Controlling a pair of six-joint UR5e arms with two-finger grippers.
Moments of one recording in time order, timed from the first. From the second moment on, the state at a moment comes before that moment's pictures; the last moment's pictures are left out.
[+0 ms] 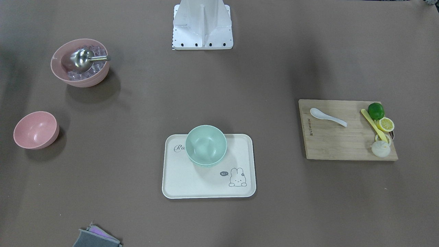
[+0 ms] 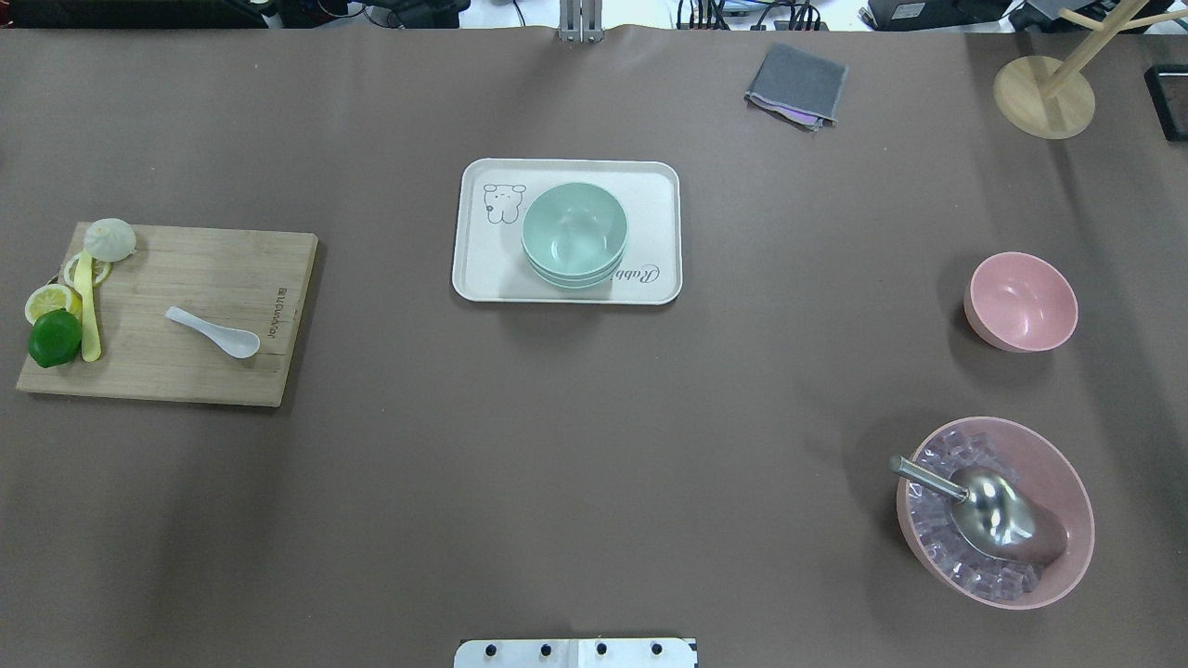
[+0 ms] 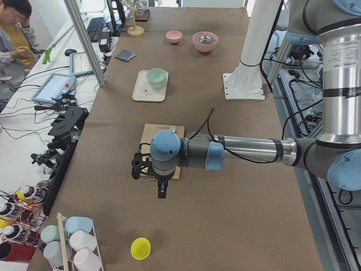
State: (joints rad) left arm -1.65 -1.45 -1.75 -1.60 -2.46 -0.03; right arm 1.54 -1.63 1.70 -1.57 2.45 -0.04
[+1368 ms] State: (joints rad) left arm -1.64 -1.44 -1.75 -1.66 -2.48 -0.09; right arm 1.11 -1.59 1.53 -1.00 2.26 0.65
